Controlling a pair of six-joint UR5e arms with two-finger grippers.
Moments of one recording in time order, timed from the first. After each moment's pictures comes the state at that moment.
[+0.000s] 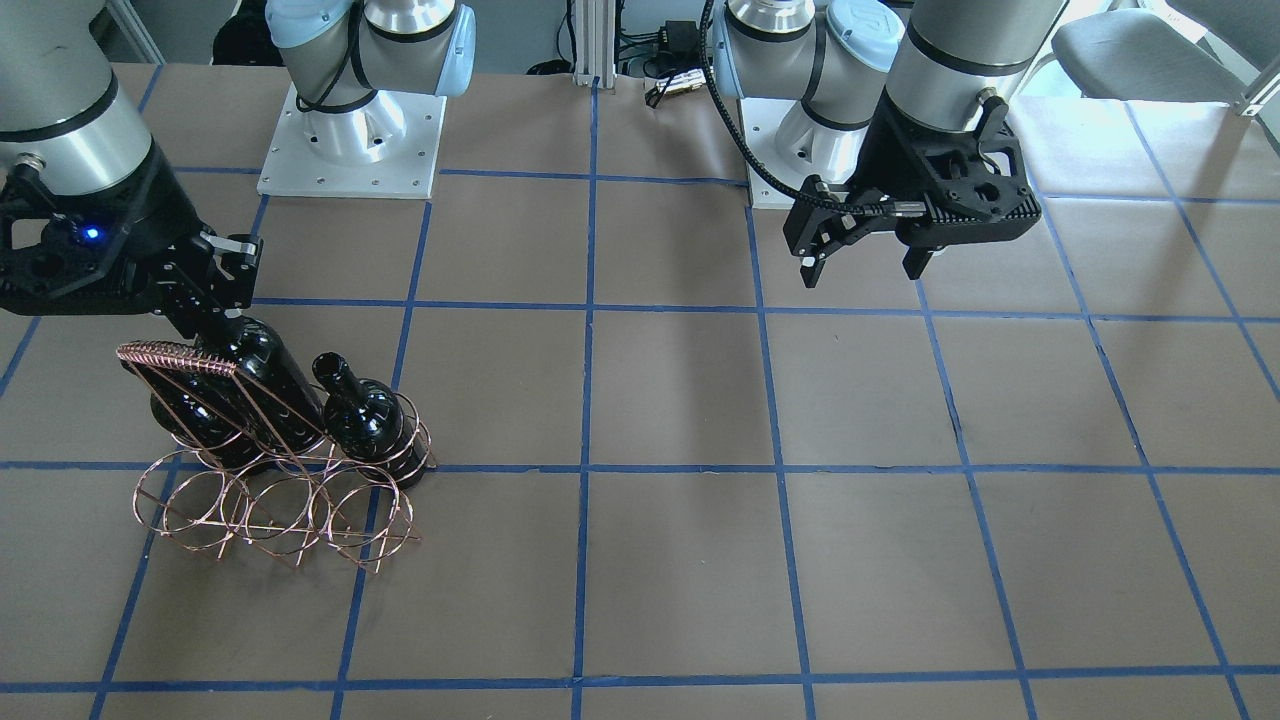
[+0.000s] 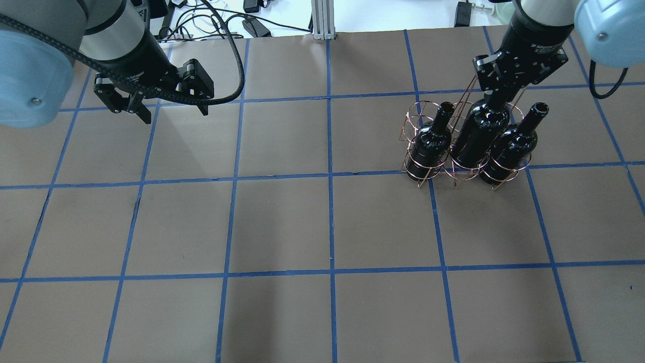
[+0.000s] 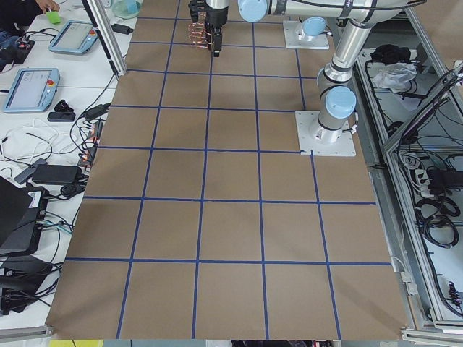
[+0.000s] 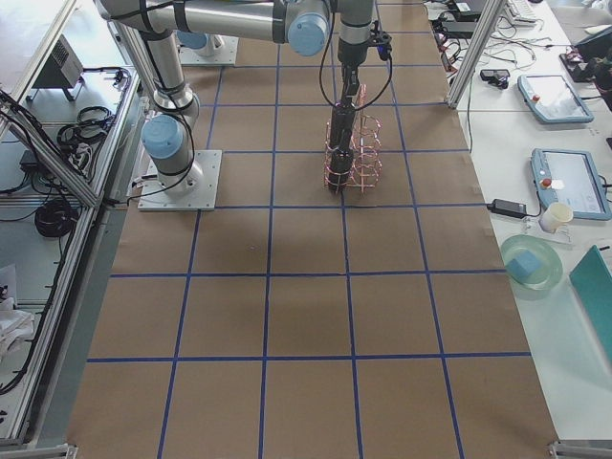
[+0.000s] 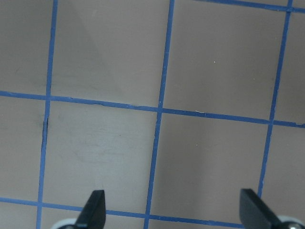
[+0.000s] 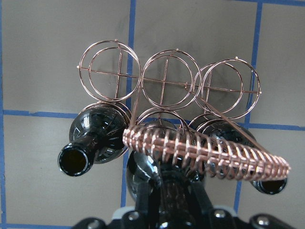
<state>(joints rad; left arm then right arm) -1.60 -1.57 -1.58 -1.49 1.59 -0.15 1.47 -1.47 1.54 -1.66 -1.60 -0.17</state>
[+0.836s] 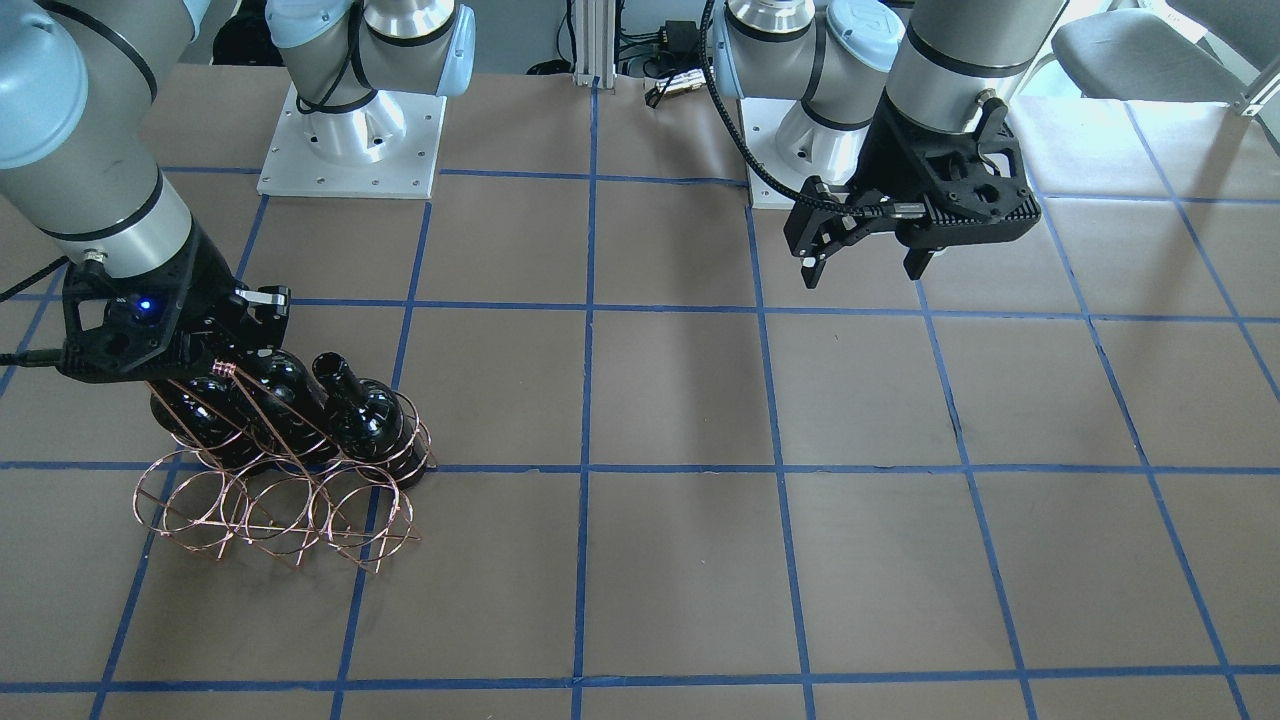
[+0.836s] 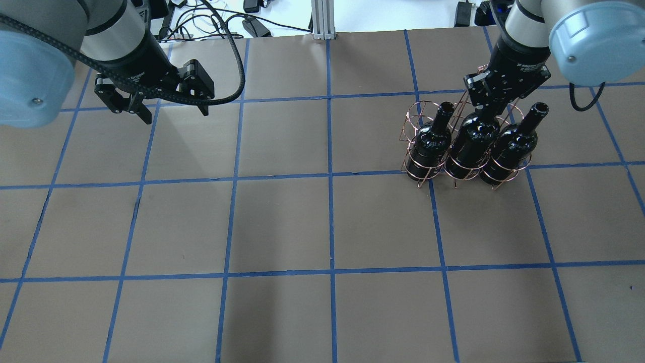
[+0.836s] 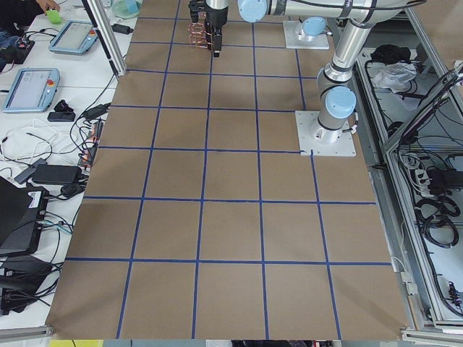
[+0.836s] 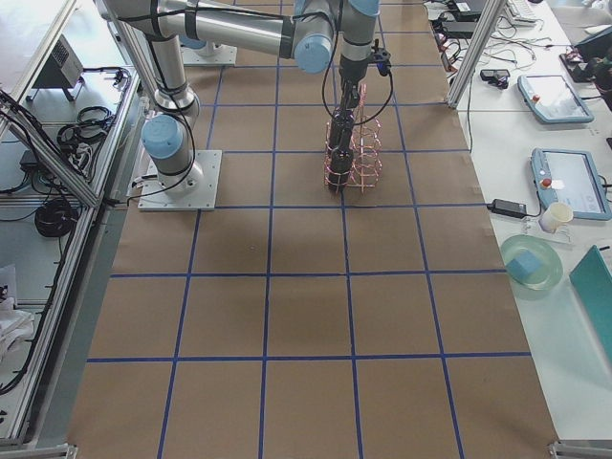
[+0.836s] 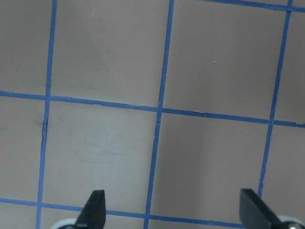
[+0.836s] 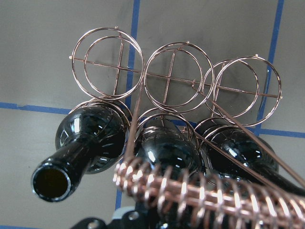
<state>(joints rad) -1.60 -1.57 -1.58 -1.49 1.59 -0.15 1.47 -1.43 1.59 -1.72 -1.60 -0.22</state>
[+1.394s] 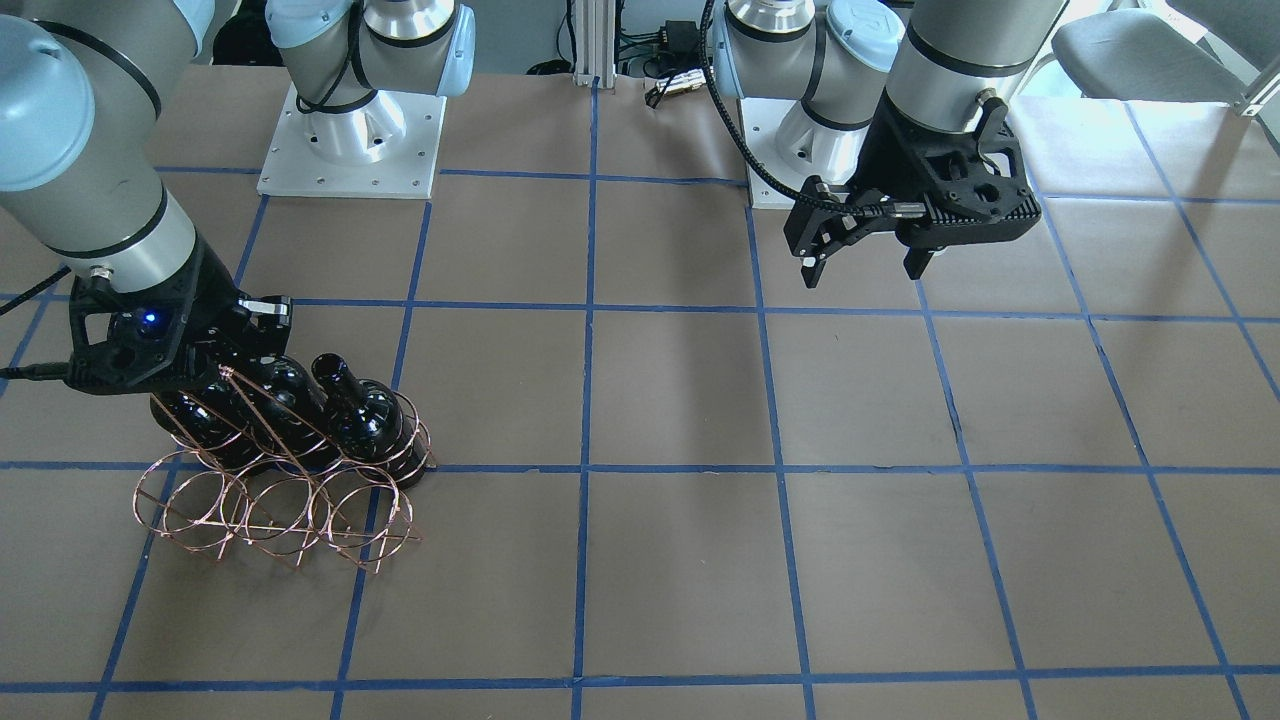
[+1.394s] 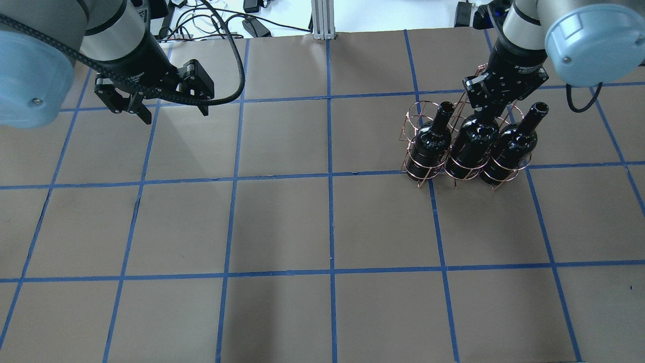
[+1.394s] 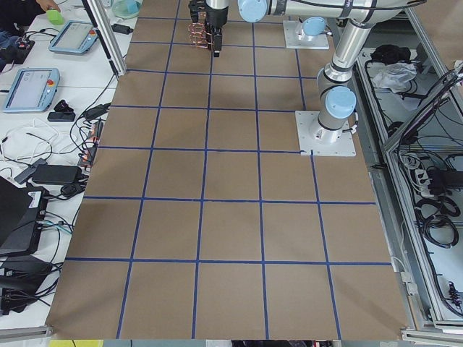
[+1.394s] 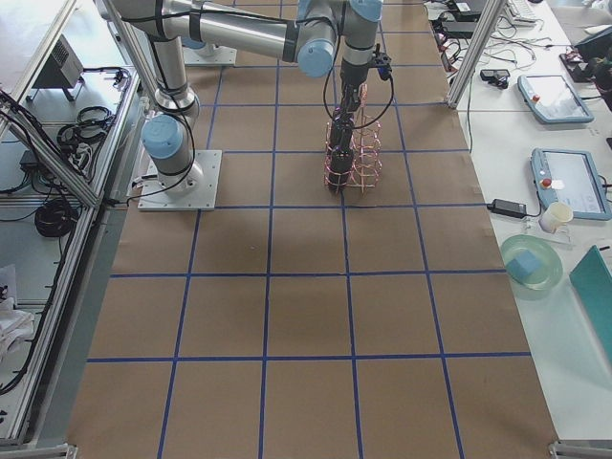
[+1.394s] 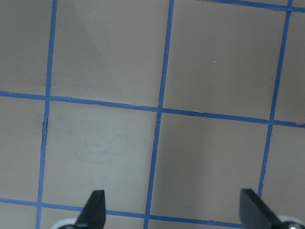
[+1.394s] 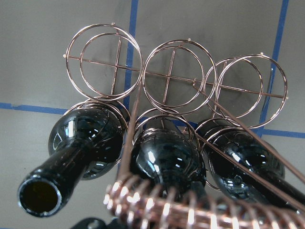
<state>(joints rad) -1.60 -1.57 -1.58 -1.49 1.59 -0.15 1.47 -1.42 1.60 -1.72 -1.60 -0.21</state>
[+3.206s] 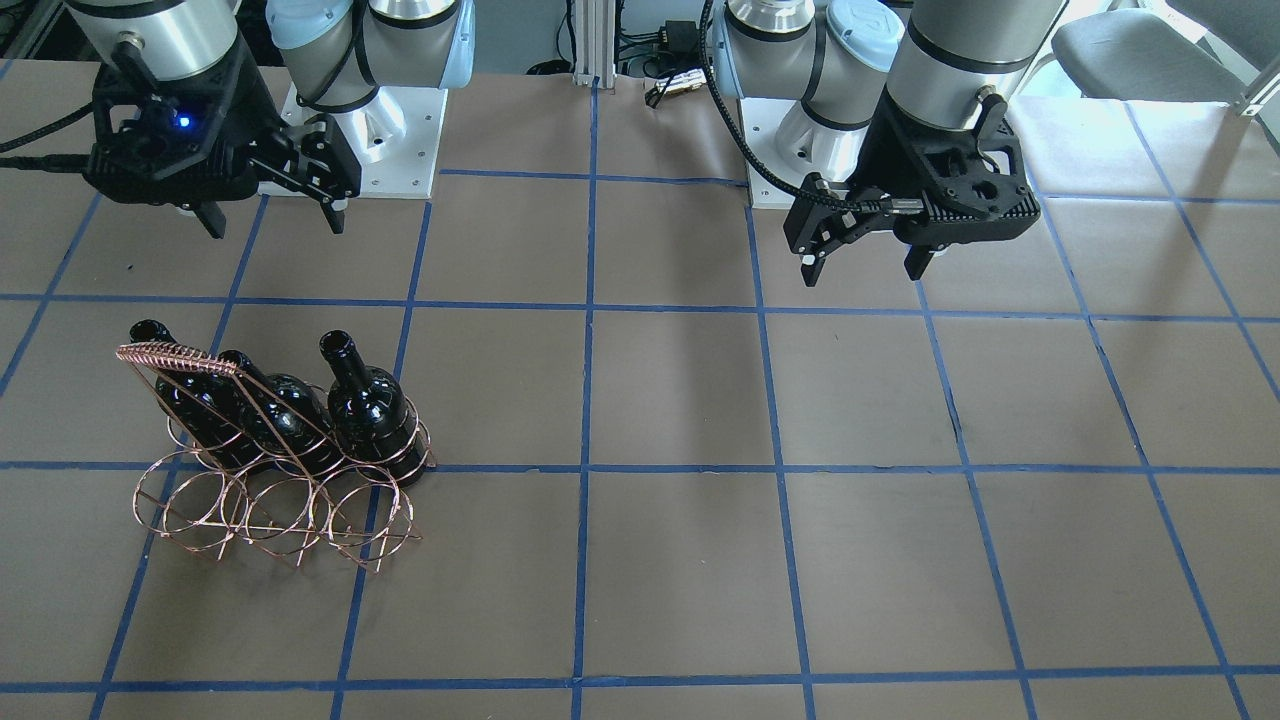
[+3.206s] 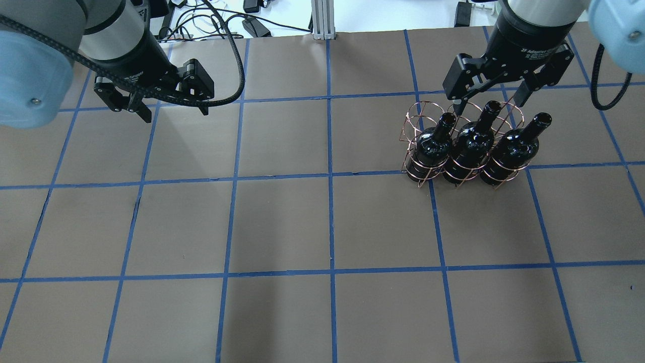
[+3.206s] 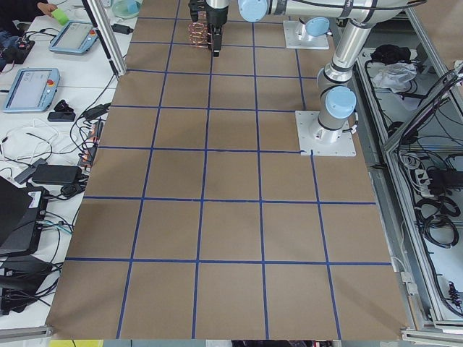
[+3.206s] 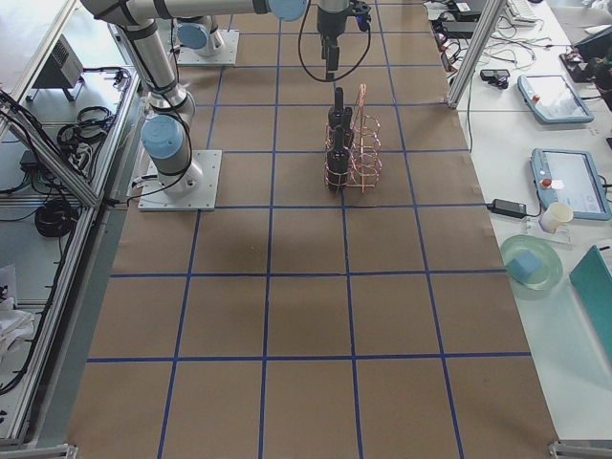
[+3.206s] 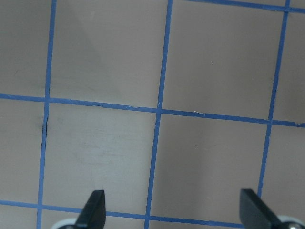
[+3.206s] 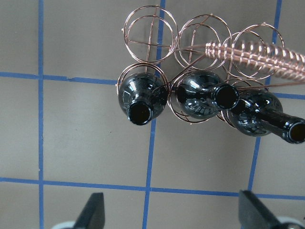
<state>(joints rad) -1.60 -1.56 -1.58 -1.49 1.58 -0.10 1.58 -1.58 1.50 -1.47 -1.59 -0.09</state>
